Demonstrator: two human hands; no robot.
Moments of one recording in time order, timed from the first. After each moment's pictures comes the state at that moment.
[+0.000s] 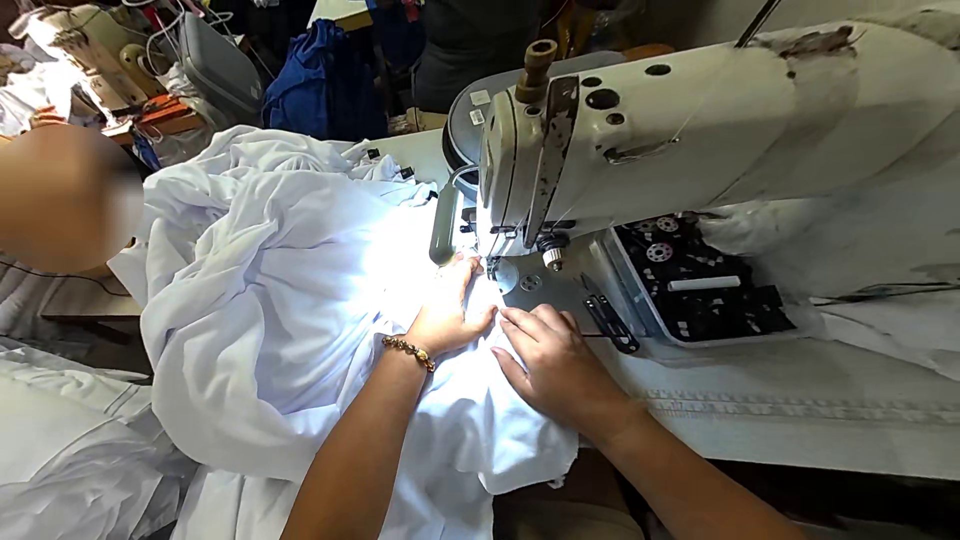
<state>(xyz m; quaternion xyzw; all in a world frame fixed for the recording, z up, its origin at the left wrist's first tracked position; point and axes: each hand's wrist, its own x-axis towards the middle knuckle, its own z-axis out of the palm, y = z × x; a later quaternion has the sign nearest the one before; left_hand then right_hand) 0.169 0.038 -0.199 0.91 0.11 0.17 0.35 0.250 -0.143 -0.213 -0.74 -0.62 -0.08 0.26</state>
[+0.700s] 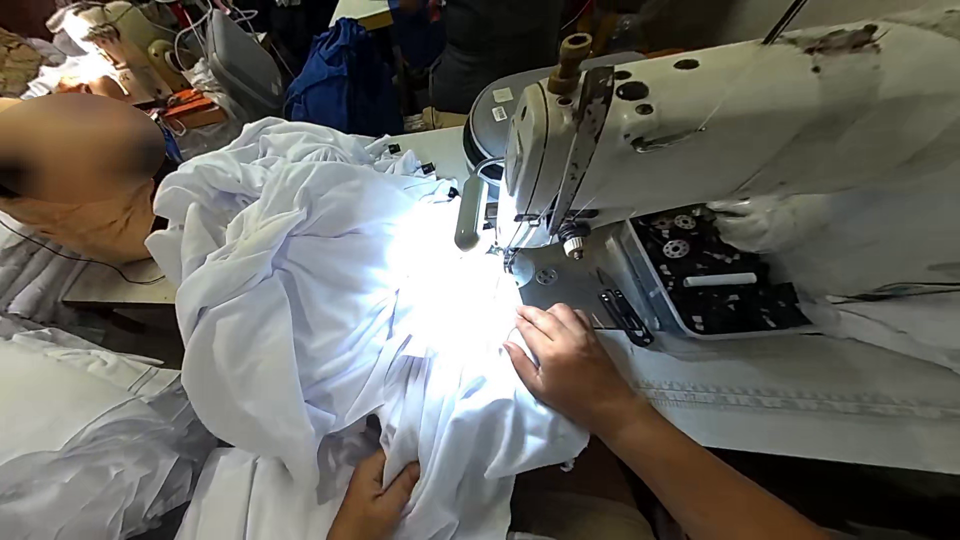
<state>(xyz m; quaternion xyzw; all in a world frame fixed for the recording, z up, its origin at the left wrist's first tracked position) -0.072 -0.082 -0.240 0.74 0.33 0.20 0.55 0.243 -0.147 -0.221 -0.73 -0.62 -0.11 0.26</state>
